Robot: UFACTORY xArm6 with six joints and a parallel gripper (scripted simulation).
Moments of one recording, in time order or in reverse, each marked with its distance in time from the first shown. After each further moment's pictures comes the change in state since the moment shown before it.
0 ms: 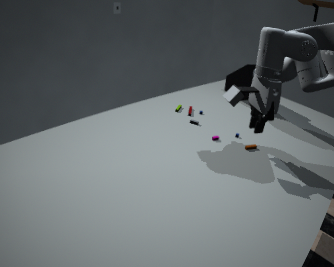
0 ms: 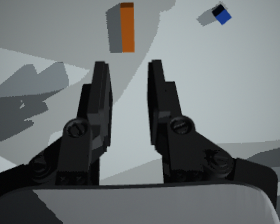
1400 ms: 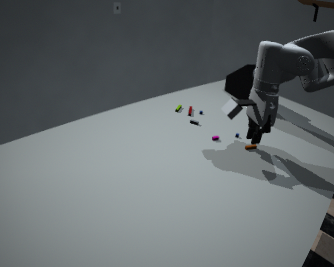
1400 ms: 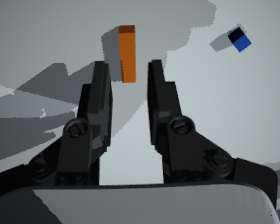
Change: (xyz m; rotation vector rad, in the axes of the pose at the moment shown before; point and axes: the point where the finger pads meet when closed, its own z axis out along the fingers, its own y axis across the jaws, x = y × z) arm 0.000 0.000 0.039 -0.001 0.000 0.000
